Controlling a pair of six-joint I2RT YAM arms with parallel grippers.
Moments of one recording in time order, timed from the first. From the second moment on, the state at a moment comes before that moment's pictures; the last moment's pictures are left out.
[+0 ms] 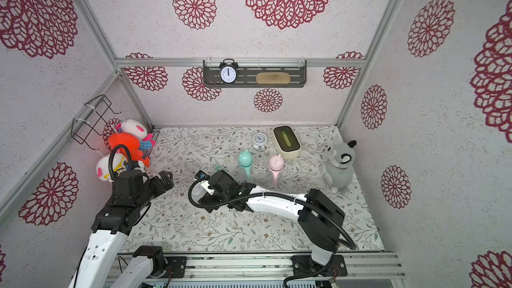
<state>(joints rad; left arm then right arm) -0.03 0.73 0.77 -0.66 -0.04 -0.54 1.11 1.76 1.23 -0.12 -0.01 0.05</state>
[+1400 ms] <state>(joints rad) 0.06 0.74 0.72 -0.56 0.20 -0.55 1.11 2.02 1.38 0.09 -0.03 0.08</state>
